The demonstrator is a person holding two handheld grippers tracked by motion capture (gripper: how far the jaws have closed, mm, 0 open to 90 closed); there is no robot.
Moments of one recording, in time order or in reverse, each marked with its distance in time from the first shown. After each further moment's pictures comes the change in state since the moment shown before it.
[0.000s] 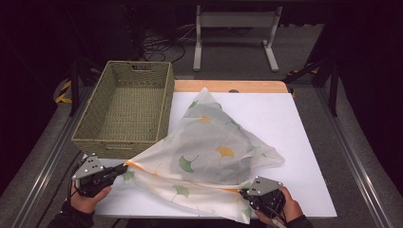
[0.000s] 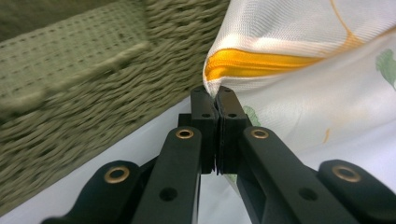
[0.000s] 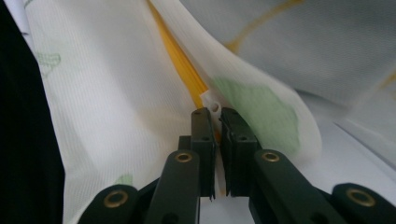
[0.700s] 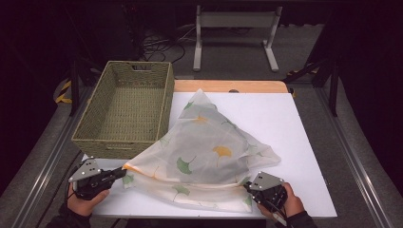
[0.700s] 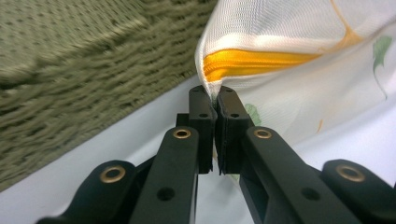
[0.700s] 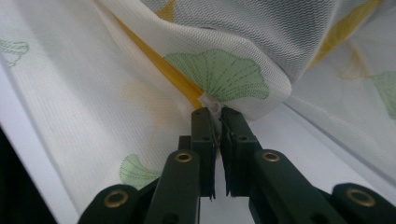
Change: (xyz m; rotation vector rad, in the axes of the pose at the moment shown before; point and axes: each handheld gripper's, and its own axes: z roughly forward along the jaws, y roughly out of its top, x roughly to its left) left arm 0.001 -0.011 0.004 0.033 -0.076 0.014; right arm -0.015 -0.004 0.006 0.002 -0.088 0.010
